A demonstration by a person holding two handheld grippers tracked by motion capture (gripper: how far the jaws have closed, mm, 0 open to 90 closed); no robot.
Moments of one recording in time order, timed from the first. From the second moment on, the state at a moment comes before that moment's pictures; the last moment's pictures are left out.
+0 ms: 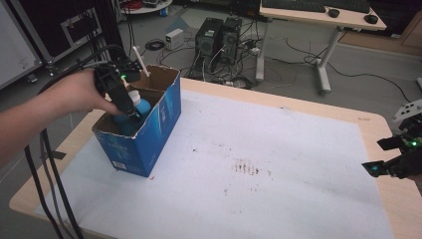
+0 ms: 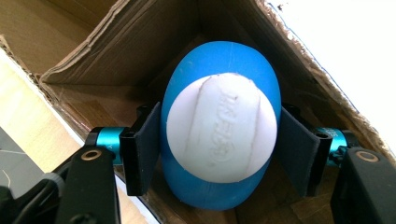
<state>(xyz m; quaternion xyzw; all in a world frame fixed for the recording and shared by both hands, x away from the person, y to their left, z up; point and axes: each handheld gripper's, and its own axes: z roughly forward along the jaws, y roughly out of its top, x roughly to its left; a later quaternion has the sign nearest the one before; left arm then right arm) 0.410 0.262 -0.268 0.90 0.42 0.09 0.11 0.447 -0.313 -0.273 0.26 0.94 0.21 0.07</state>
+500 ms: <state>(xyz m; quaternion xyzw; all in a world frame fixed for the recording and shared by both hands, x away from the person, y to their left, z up) 0.411 0.261 -0.267 0.90 0.42 0.09 0.11 0.445 -0.314 -0.275 0.26 0.94 0.22 0.07</state>
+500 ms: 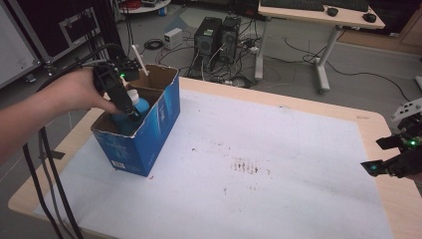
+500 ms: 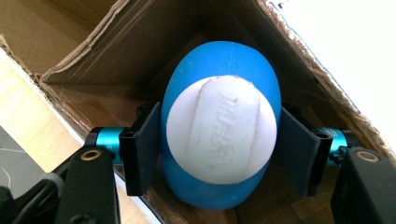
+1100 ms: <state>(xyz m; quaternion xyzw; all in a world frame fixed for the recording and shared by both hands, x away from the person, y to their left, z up) 0.406 0.261 -0.247 0.91 0.40 0.09 0.09 0.442 -0.314 -0.273 0.26 0.94 0.22 0.08</state>
